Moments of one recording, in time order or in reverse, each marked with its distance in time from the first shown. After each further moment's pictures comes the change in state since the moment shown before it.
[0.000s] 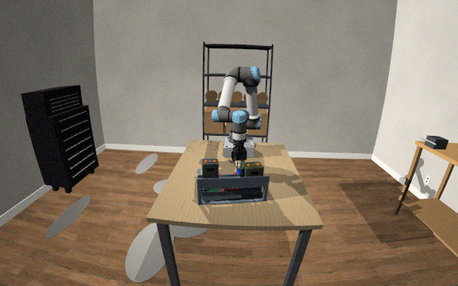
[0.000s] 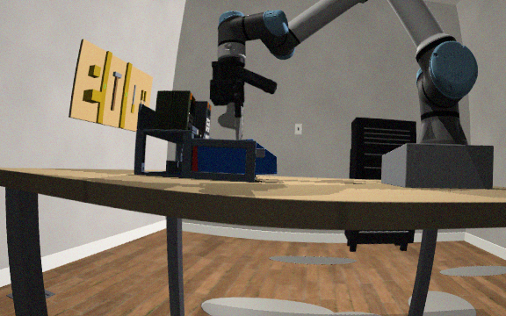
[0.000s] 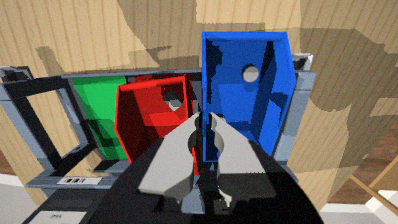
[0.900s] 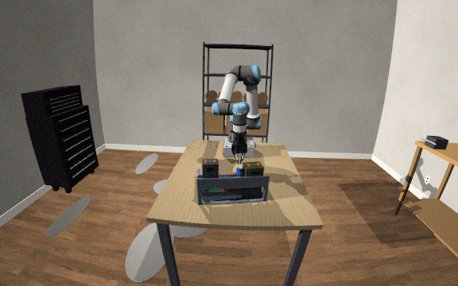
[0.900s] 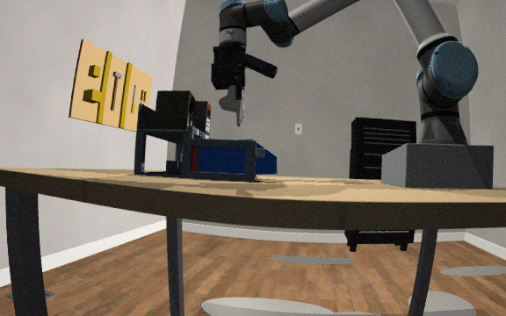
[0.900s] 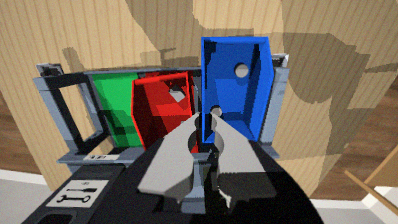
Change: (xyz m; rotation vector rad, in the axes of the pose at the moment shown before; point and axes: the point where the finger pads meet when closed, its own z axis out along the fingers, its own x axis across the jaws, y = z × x) arm 0.002 -0.003 -0.045 -0.003 -0.001 0.000
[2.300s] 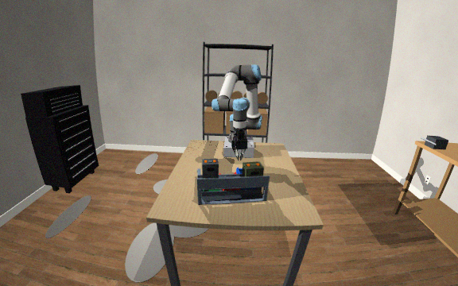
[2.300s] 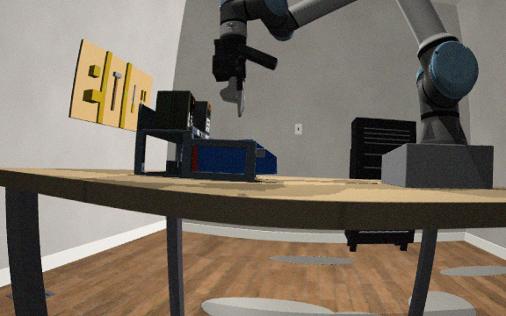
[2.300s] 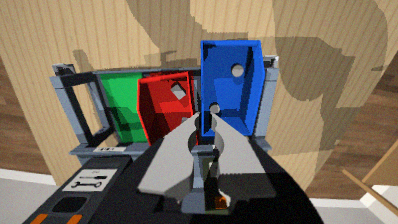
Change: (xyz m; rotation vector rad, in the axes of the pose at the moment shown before) arm 0.001 -0.003 -0.023 0.005 0.002 0.000
